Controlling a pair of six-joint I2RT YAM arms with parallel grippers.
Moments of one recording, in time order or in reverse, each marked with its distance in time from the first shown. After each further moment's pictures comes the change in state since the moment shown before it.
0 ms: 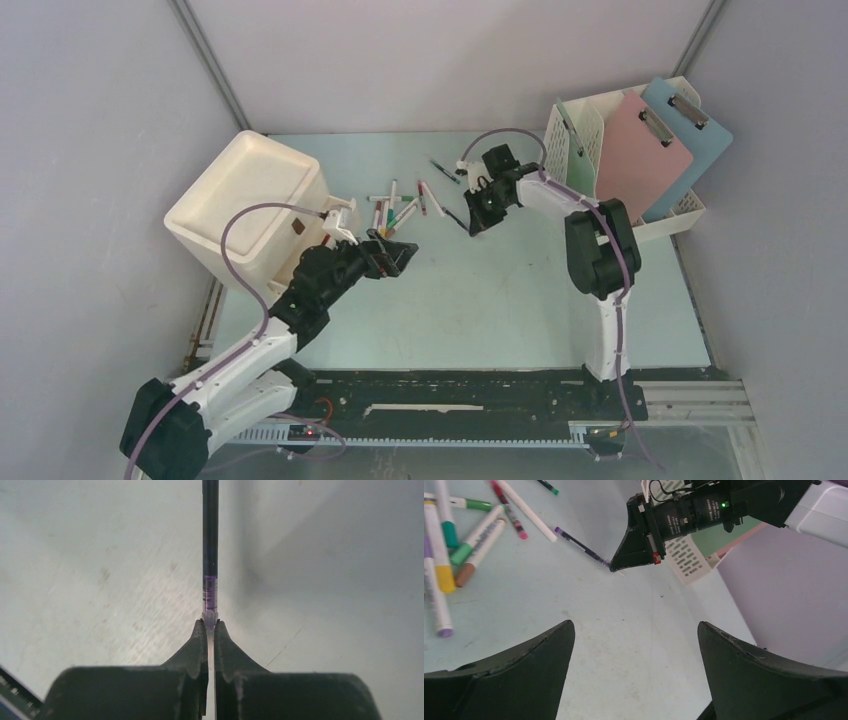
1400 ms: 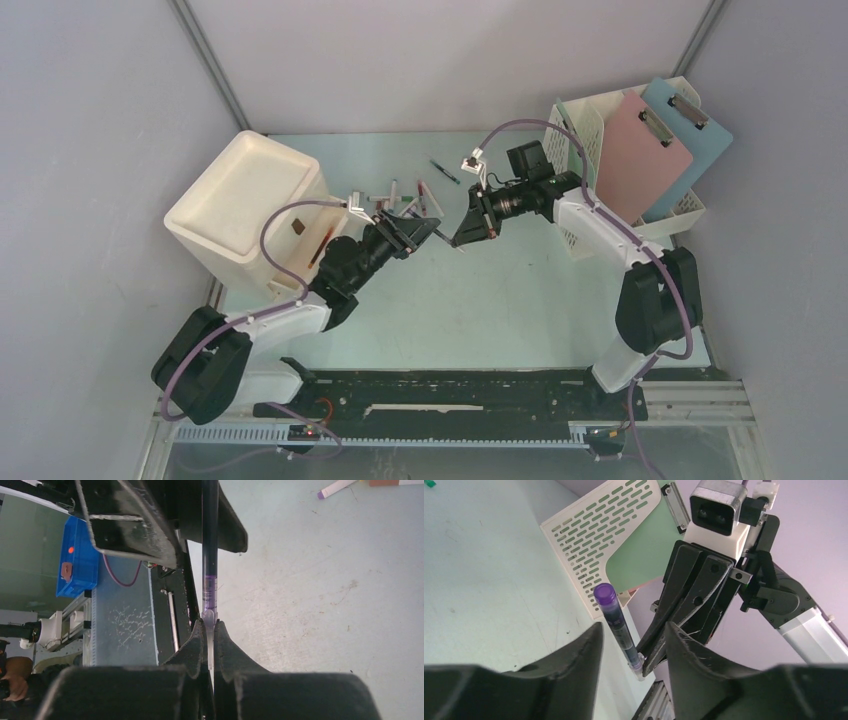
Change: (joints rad) left arm -0.088 0.399 0.049 0.581 0.003 -0.440; right arm 0.025 -0.476 -0.275 0.049 -0.717 0.065
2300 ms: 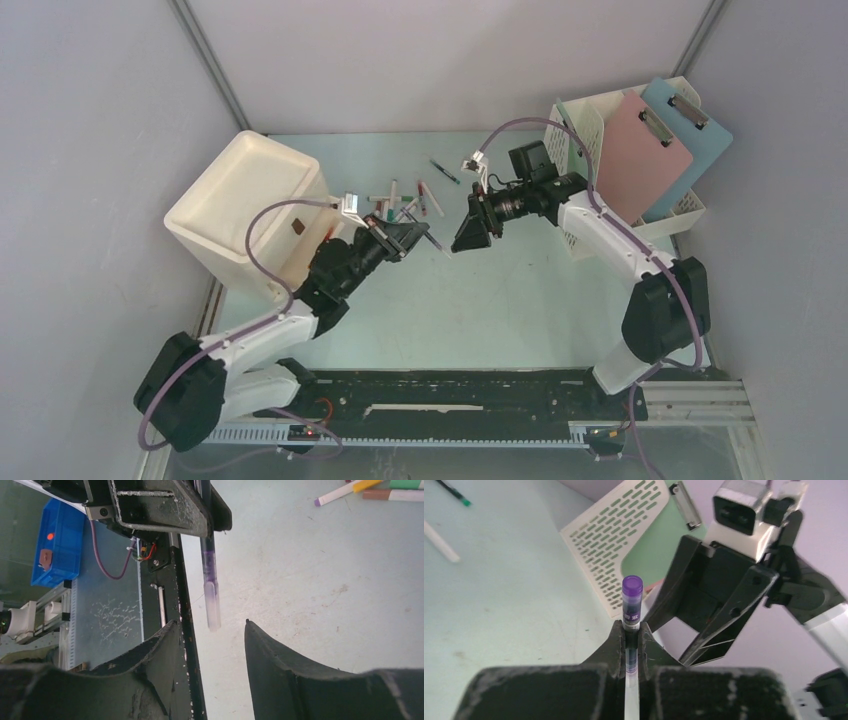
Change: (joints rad) left arm -0.002 -0.119 -0.003 -0.133 -0.020 0.077; right arm 0.017 -0.047 -0.004 -0.031 0.029 -0.077
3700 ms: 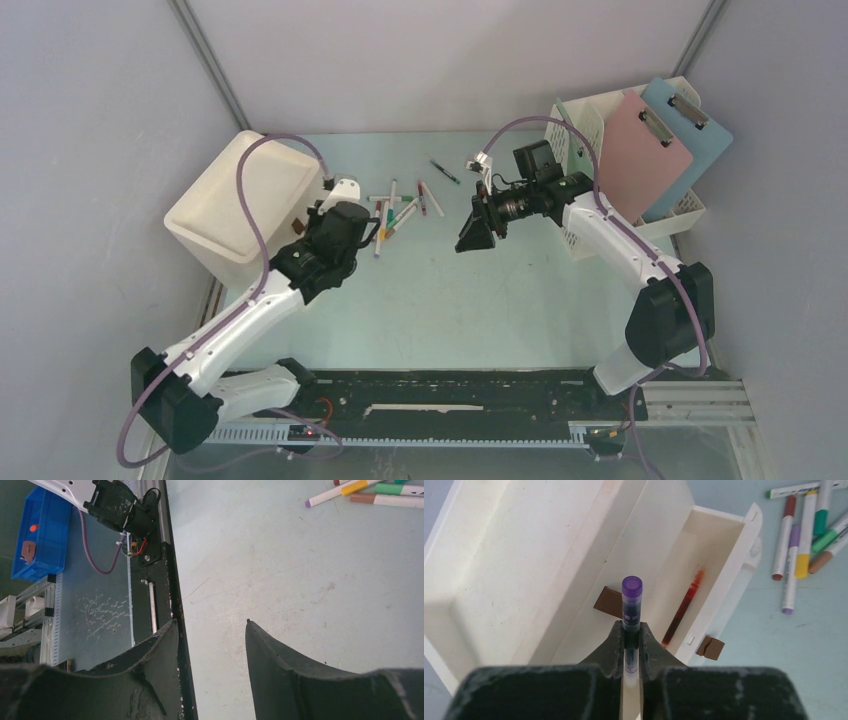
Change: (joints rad) left arm 0.000 -0.071 0.487 -1.316 -1.001 0.955; right arm -0.011 -0.038 0.000 -0.039 0.024 -0.078
